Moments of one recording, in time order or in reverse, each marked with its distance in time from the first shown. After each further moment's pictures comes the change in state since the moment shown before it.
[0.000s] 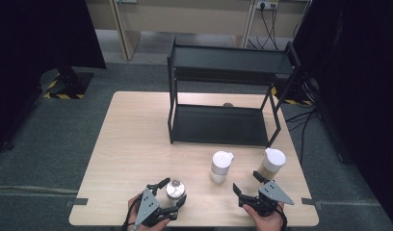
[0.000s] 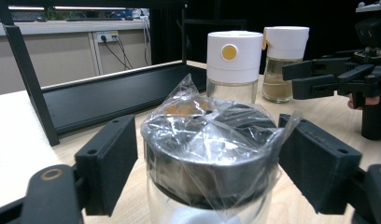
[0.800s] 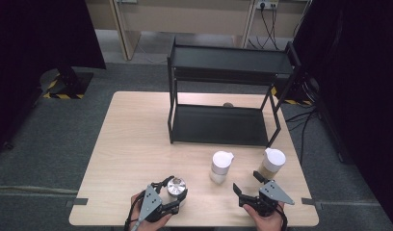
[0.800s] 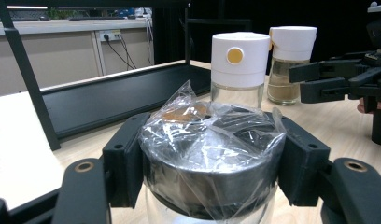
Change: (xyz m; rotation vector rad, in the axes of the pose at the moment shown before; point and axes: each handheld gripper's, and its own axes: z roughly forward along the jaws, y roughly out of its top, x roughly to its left) left arm 0.001 0.007 0.009 0.011 0.012 0.001; right arm -0.001 0.000 0.000 -0.005 0.002 0.007
